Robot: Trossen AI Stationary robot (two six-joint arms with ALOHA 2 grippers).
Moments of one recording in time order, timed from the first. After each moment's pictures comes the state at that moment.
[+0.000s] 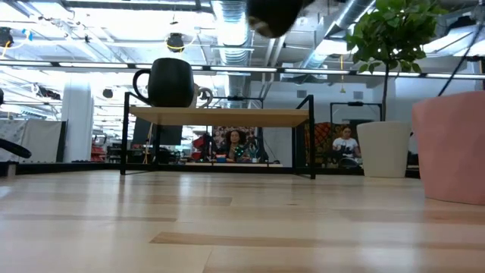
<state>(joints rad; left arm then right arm) 0.22 0.63 0.87 -0.01 0.01 -0.43 -0.11 1.63 1.99 -1.26 0.38 0.63</state>
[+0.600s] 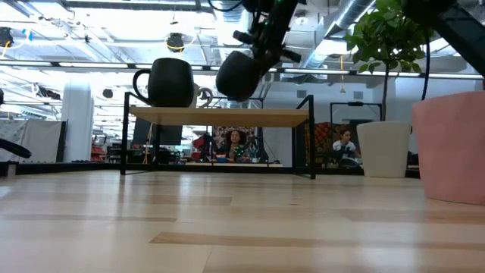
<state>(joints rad) 0.22 0.63 0.87 0.00 0.01 -0.46 -0.44 2.10 2.33 -1.17 0.28 0.57</state>
